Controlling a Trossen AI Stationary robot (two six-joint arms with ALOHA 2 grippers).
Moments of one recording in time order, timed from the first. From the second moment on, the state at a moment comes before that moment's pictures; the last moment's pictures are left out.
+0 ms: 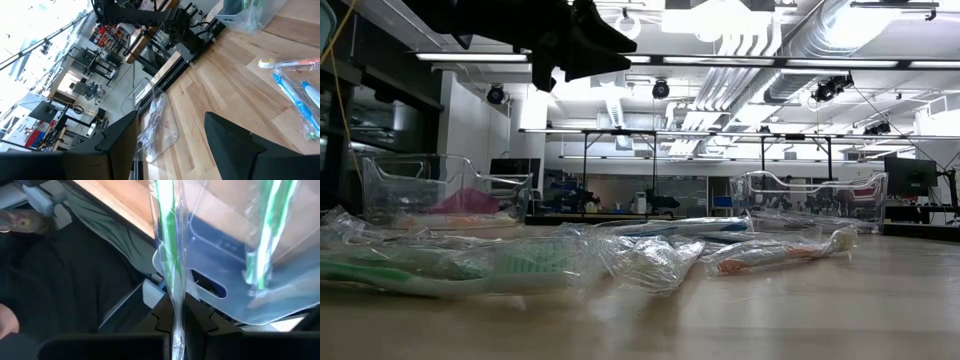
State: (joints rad) left arm 0.06 1.28 0.73 0.42 -0.05 0.91; right arm 0.87 0.81 0.58 -0.56 -0.27 2.06
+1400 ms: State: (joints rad) left arm 0.06 1.28 0.73 0.41 -0.05 0.91; right arm 1.12 0.95 0.58 -0.65 -0.09 2.22
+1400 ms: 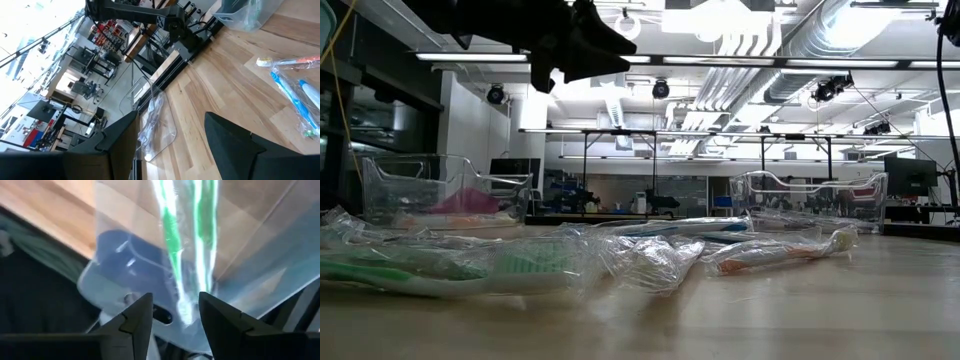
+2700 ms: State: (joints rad) left arm 0.06 1.25 0.73 0.06 -0.10 0.75; right arm 0.46 1.16 0.58 -0.15 0.60 0.29
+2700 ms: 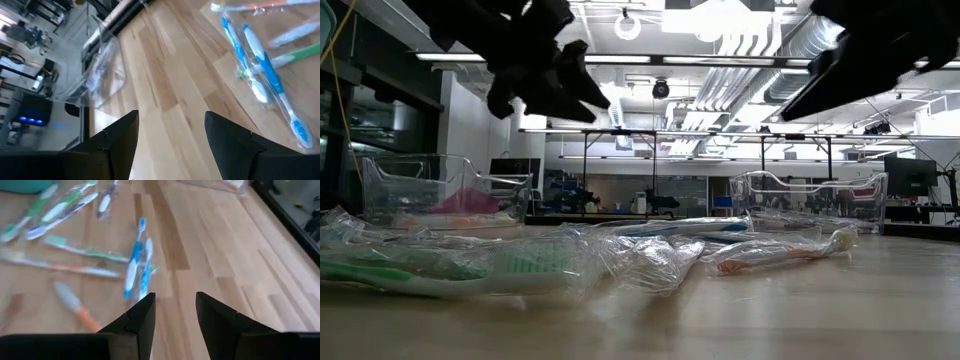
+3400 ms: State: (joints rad) left arm 0.06 0.81 0.56 -0.12 -0.10 0.65; right arm 0.32 1.57 0.58 0.31 0.52 0.05
